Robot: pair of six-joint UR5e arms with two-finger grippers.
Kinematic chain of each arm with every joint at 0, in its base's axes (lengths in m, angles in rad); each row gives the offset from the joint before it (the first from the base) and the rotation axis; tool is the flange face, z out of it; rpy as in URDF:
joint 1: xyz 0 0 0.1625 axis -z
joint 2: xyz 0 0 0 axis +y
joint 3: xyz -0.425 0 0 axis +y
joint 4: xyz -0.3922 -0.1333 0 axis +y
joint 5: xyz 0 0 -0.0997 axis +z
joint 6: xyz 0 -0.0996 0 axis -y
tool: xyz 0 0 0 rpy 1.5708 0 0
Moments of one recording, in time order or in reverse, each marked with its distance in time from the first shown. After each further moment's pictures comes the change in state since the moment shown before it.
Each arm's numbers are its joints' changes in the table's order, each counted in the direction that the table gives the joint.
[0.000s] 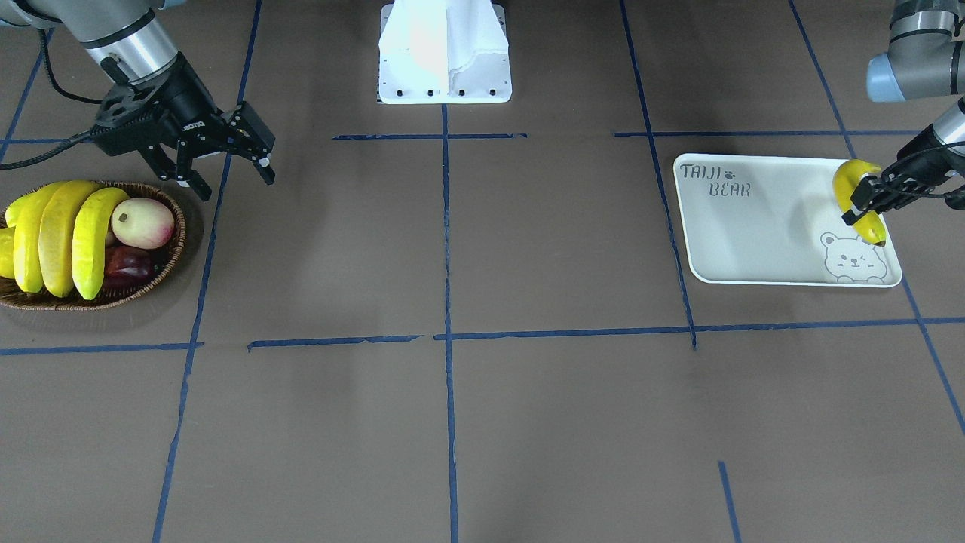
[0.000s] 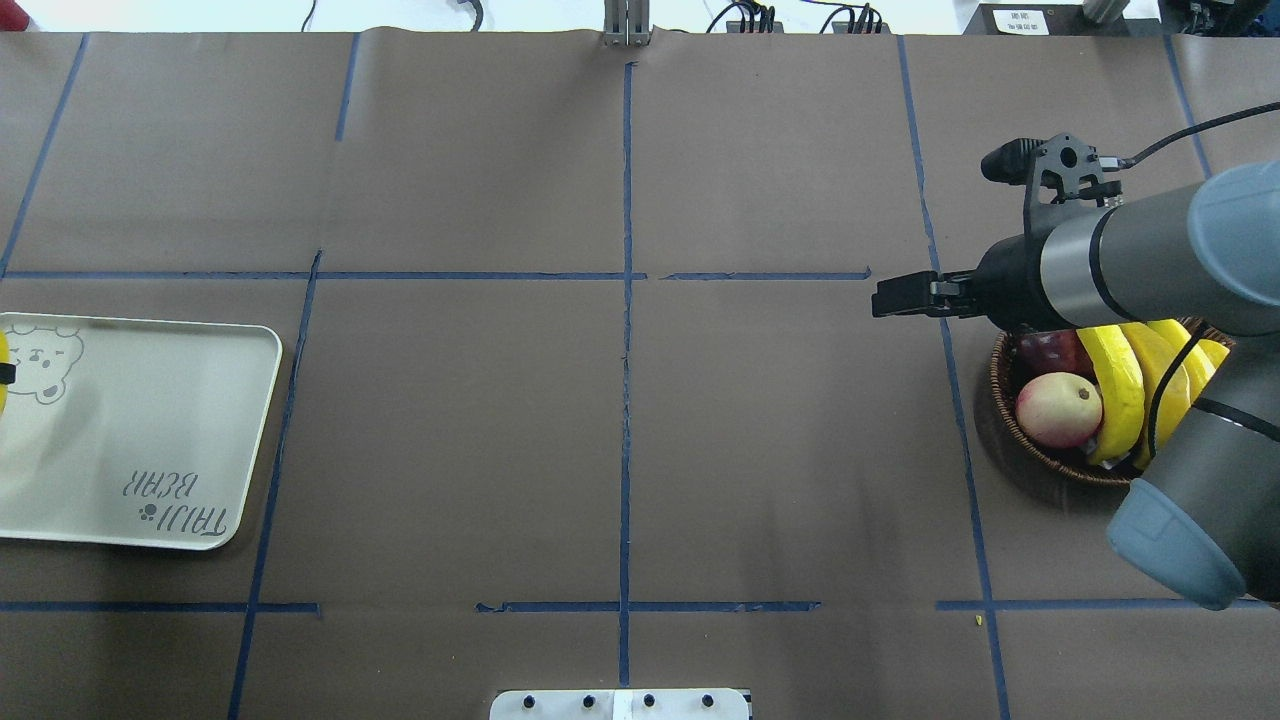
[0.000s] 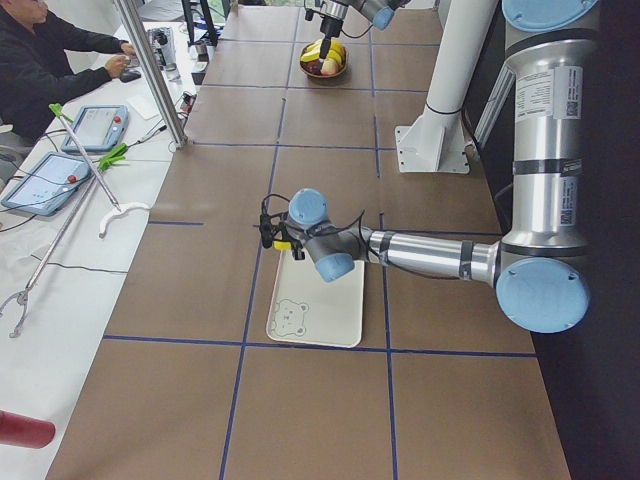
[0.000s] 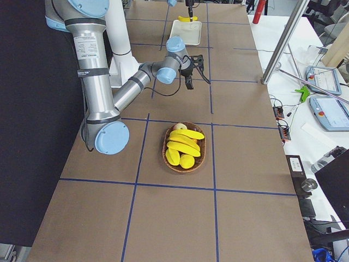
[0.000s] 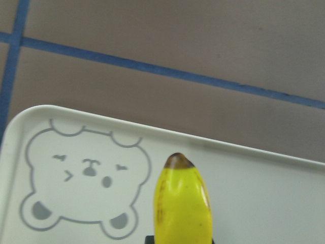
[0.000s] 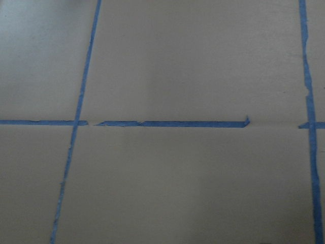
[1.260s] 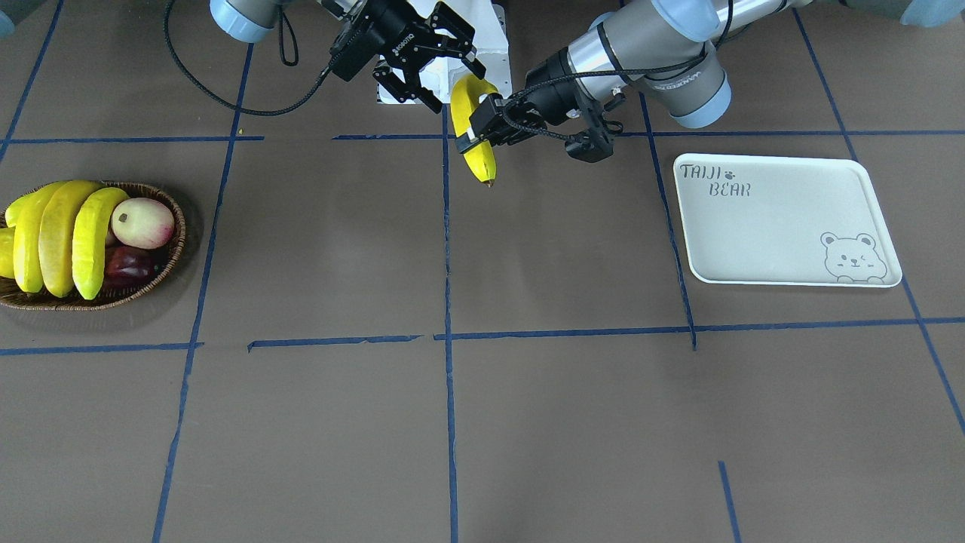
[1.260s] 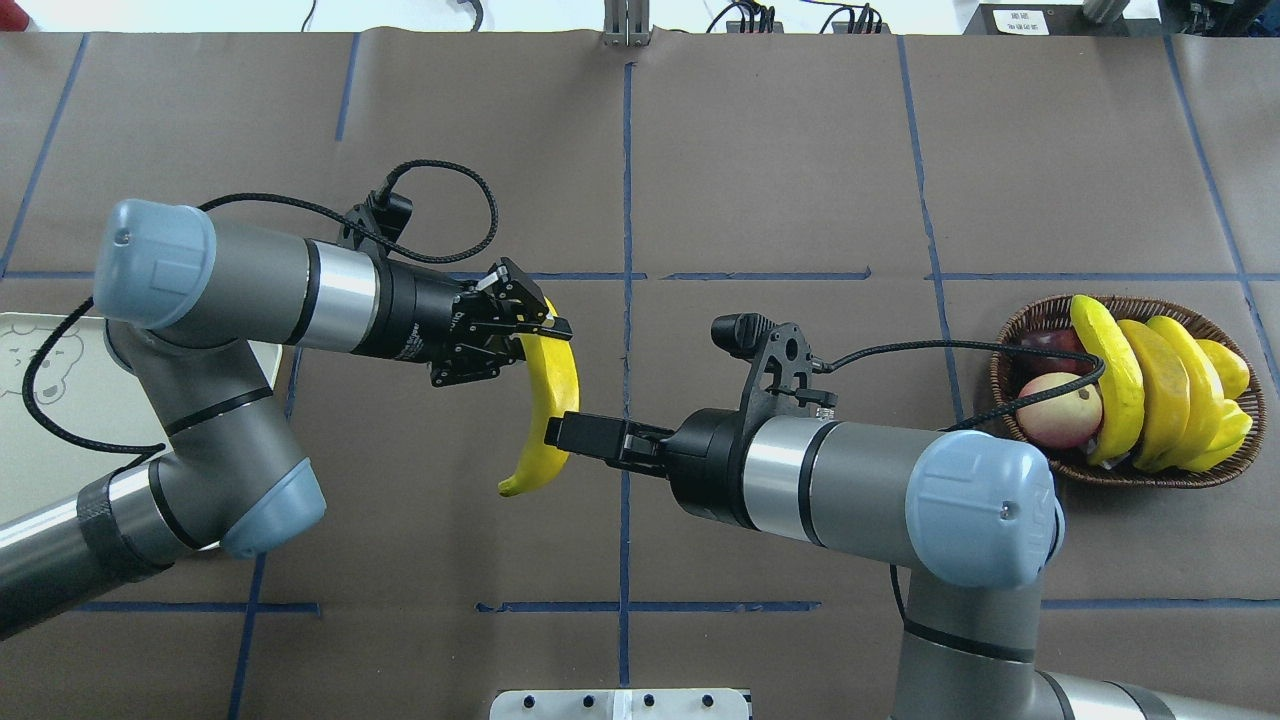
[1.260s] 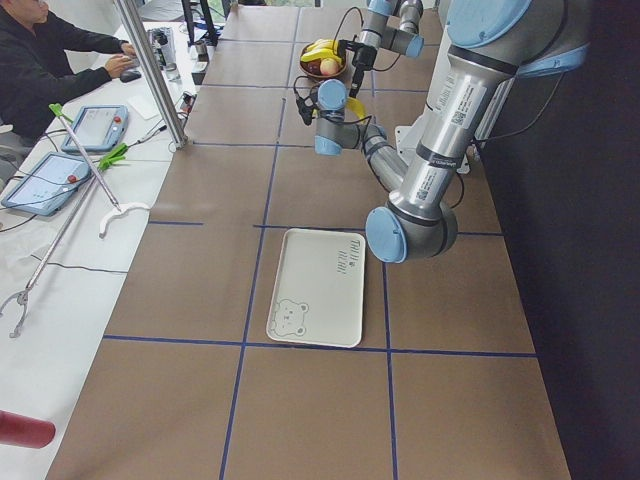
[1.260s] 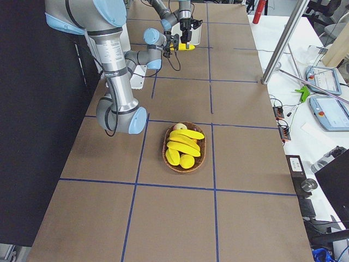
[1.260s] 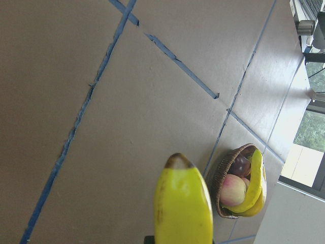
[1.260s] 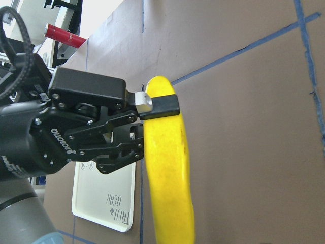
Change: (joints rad) left arm -0.497 0.604 0.233 0.043 -0.243 -1.086; right arm 0.453 -0.272 0.099 -0.401 0.362 0.505
